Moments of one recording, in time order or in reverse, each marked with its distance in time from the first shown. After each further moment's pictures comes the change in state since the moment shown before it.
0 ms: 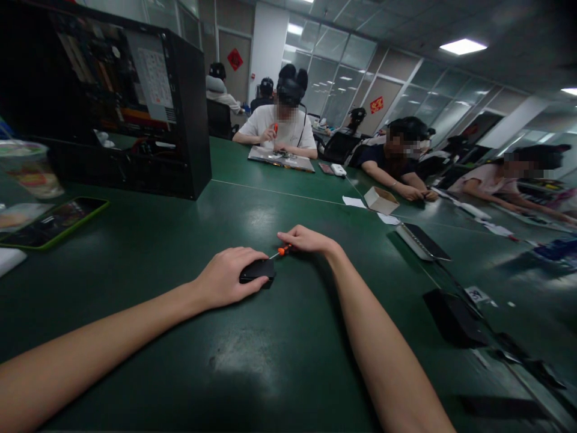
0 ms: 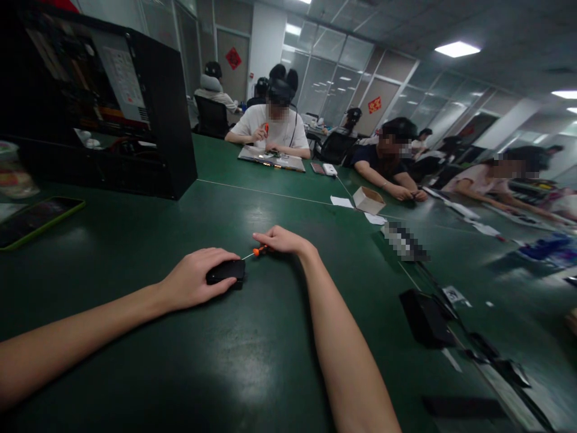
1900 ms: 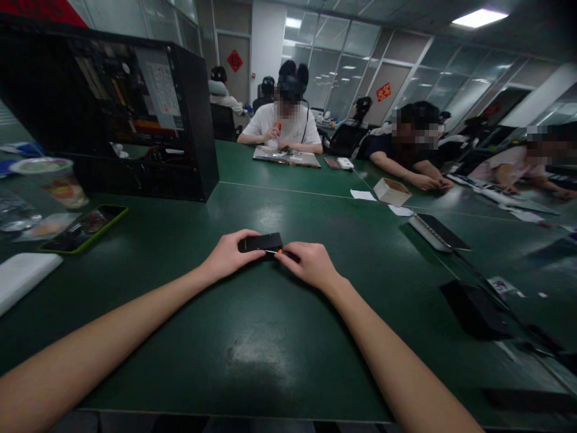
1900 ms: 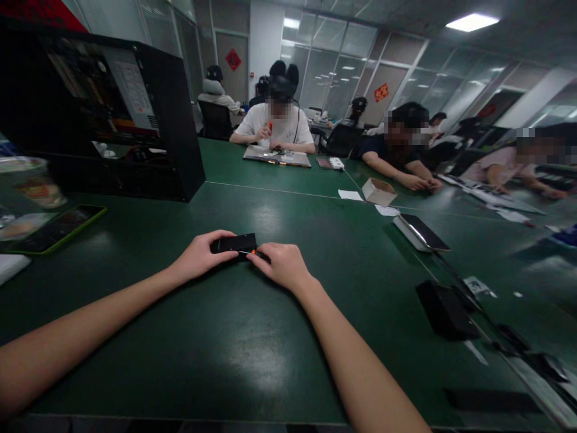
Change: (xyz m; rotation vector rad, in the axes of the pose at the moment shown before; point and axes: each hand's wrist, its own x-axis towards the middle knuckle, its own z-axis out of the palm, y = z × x) left_hand 0.013 -0.040 -0.006 -0.287 0.122 -0.353; right_hand -0.050 -0.037 0.077 -0.478 0.641 -0.289
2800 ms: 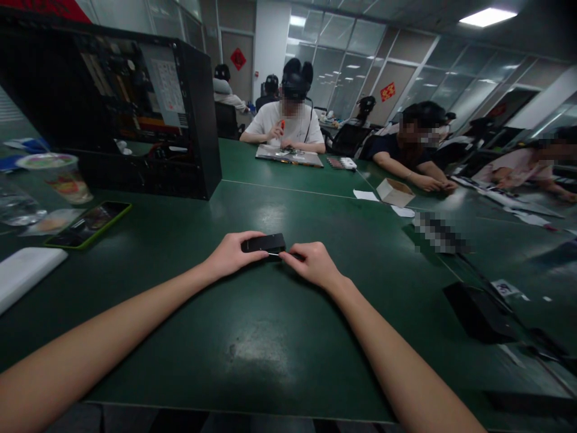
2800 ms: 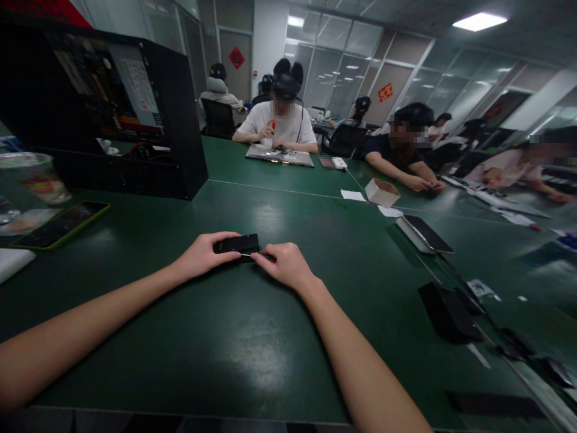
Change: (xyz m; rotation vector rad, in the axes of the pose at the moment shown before) left_hand -0.001 -0.001 0.001 -0.039 -0.065 0.038; right_hand -0.001 0.005 0.000 0.113 0.010 -0.020
